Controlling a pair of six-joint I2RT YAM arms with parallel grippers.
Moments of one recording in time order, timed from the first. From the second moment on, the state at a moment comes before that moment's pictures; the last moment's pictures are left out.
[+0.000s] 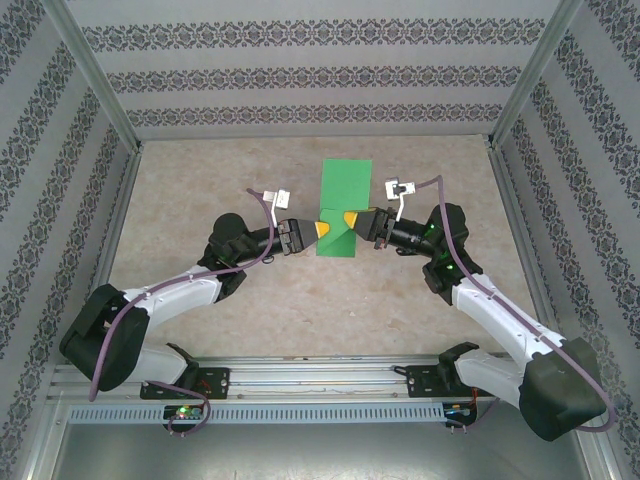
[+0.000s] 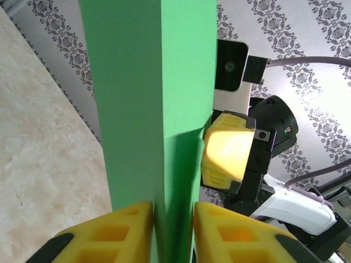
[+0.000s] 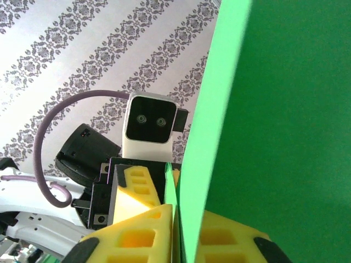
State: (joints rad) left arm -0.56 1.37 0.65 0.87 0.71 -1.07; right arm 0.38 1.07 0.63 0.51 -0.82 0.82
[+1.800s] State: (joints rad) left arm -1.06 1.80 1.30 -1.07 -0.46 -0.94; right arm 0.15 0.87 0.52 -0.38 0.10 0.53
